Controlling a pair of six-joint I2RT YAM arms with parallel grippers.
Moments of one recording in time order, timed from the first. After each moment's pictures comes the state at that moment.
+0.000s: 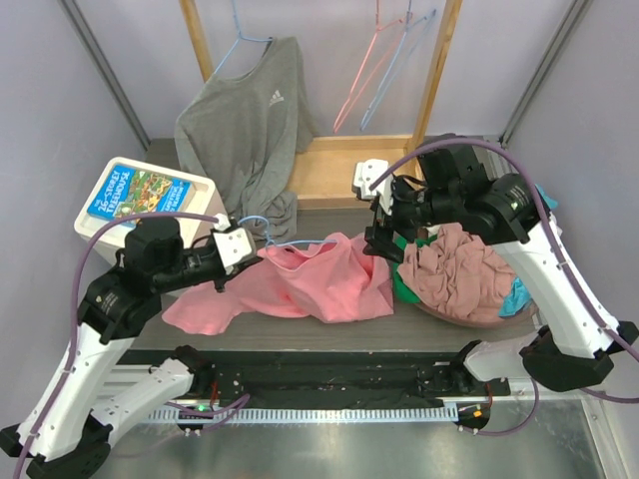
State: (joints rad) left arm -0.57 0.78 1.22 -0.85 0.48 0.49; right arm 0.69 1.34 1.86 -1.22 -0.42 -0.56
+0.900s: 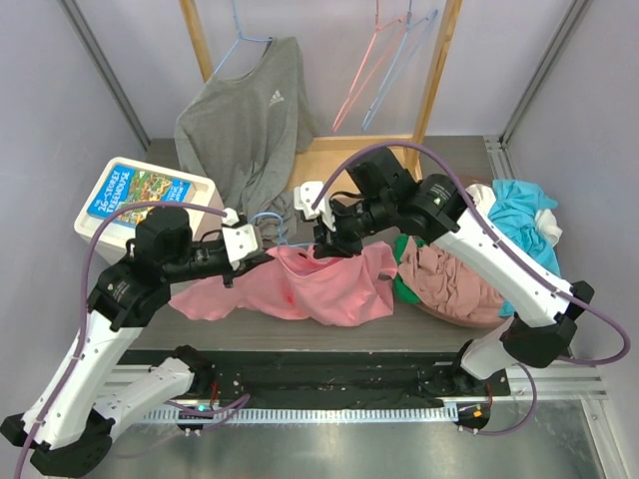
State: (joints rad) left arm -0.57 0.82 1.22 -0.79 0.59 0.49; right arm 0.88 1.49 1.81 -1.07 -0.55 -0.55
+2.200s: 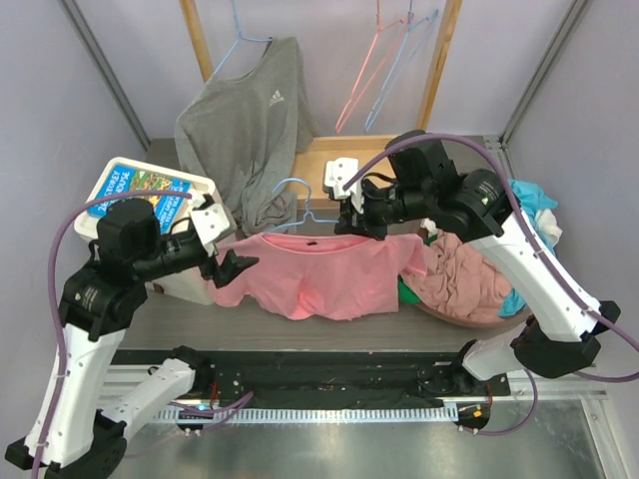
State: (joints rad) left arm -0.40 0.84 1.39 -0.95 0.60 0.45; right arm 0.81 1.41 1.91 -1.11 -0.45 -0.54
